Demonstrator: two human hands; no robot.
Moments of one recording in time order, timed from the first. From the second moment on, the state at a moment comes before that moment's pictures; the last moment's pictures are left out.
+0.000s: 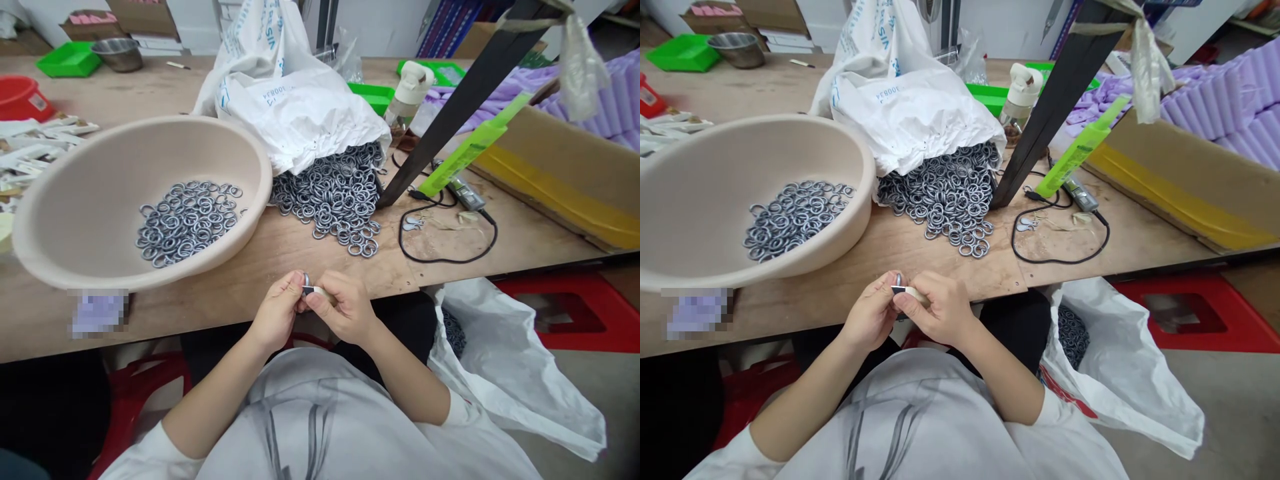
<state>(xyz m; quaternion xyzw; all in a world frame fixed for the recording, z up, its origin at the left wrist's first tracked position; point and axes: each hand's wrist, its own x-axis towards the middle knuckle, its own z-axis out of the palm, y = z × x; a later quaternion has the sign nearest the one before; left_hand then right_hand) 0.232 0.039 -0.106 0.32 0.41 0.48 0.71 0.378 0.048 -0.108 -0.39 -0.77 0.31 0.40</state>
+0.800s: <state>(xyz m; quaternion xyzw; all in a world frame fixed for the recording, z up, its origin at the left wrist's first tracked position) 0.192 0.060 -0.136 0.54 0.51 0.44 0.51 0.395 0.195 -0.093 -0.68 -0.68 0.08 0.27</state>
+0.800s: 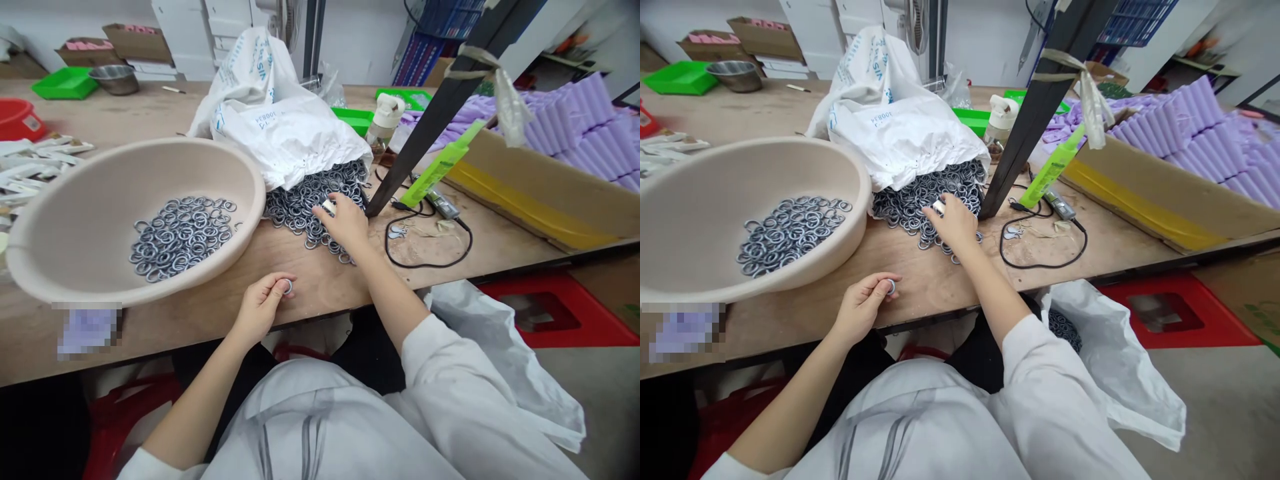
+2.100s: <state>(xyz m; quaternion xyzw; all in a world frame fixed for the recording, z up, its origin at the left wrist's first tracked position) 0.192 0.060 -0.142 0.49 0.49 0.47 0.55 0.413 0.232 -0.094 -0.70 -0.71 -0.03 0.05</state>
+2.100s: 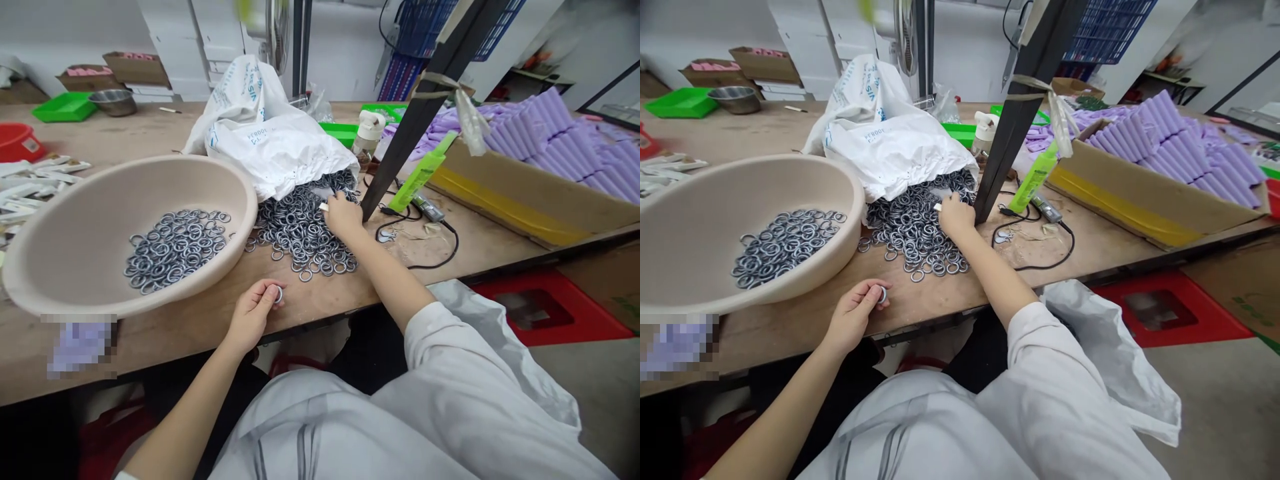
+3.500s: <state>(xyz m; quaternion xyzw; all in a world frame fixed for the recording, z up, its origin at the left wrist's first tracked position) 0.223 0.041 -0.115 0.28 0.37 0.40 0.79 0.346 0.062 -0.131 -0.44 -0.62 0.37 0.53</state>
